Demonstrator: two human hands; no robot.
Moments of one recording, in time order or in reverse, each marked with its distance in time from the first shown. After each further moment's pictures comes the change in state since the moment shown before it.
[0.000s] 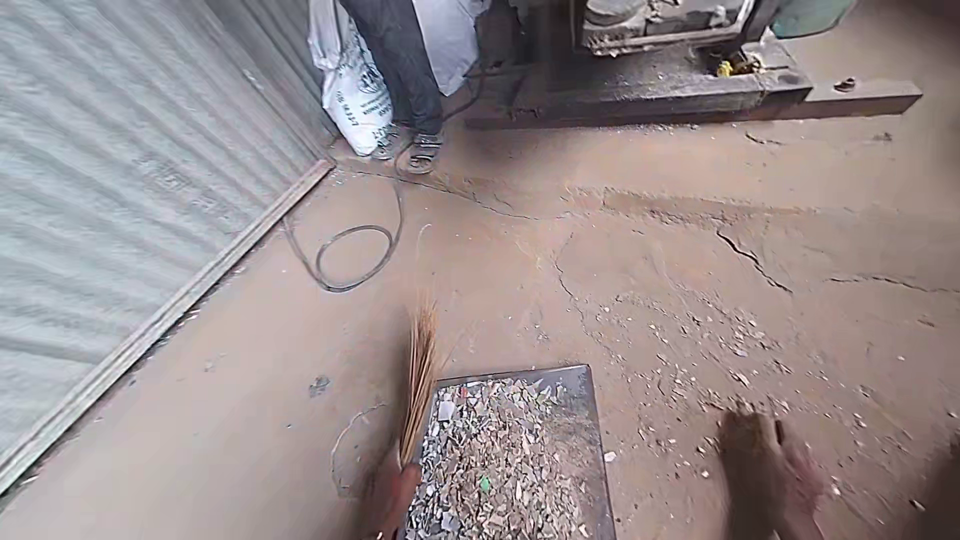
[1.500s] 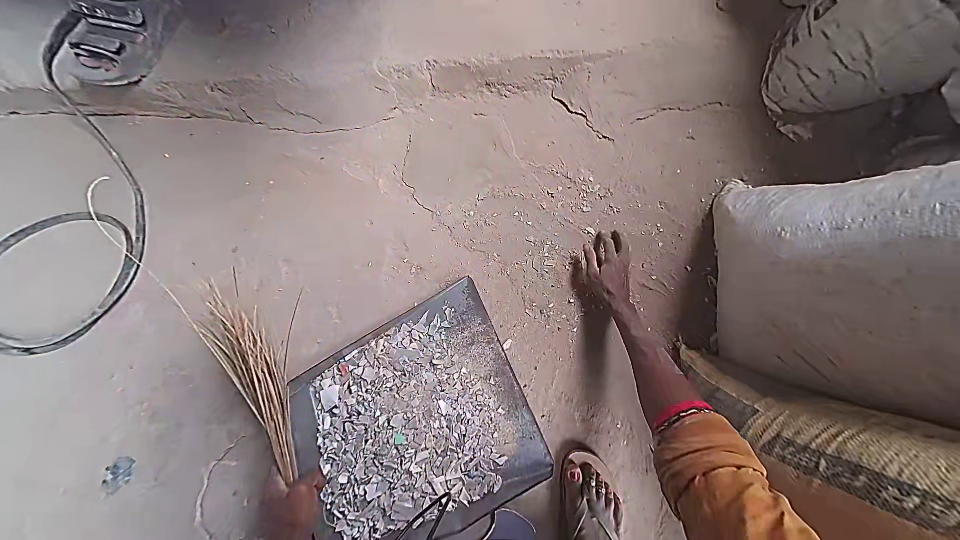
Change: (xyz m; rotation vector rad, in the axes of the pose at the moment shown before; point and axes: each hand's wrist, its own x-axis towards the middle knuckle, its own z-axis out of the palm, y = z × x) left_hand 0.002 -0.012 0.006 -0.045 0.006 0.104; right_hand 0.036 0.017 0.027 0.223 -0.007 0.148
